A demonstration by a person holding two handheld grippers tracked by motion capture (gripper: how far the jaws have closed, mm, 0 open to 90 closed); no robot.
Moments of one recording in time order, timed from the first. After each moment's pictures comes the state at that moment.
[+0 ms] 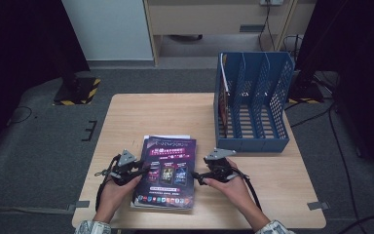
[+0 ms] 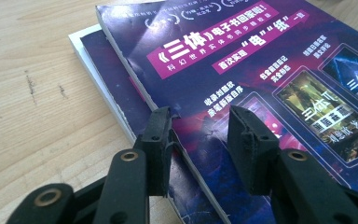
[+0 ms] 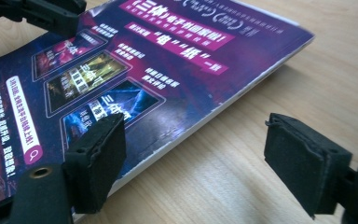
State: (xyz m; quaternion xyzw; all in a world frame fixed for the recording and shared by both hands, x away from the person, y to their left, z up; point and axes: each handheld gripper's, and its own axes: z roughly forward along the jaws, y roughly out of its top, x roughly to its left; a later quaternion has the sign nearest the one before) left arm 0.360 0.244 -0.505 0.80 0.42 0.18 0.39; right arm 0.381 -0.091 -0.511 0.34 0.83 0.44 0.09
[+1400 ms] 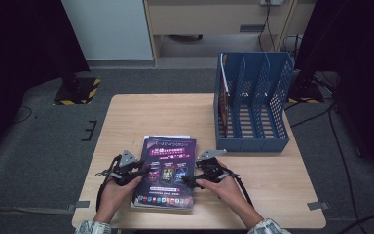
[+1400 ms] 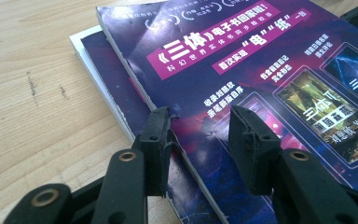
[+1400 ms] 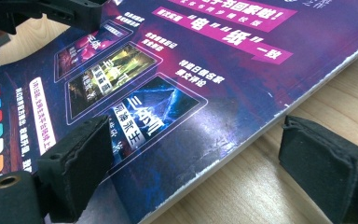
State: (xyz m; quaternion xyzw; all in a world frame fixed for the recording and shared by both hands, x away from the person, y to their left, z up) left arm 0.360 0.242 -0.506 0.80 0.42 0.18 0.39; right arm 0.389 -0.068 -0.529 0.34 0.83 0.45 0.01
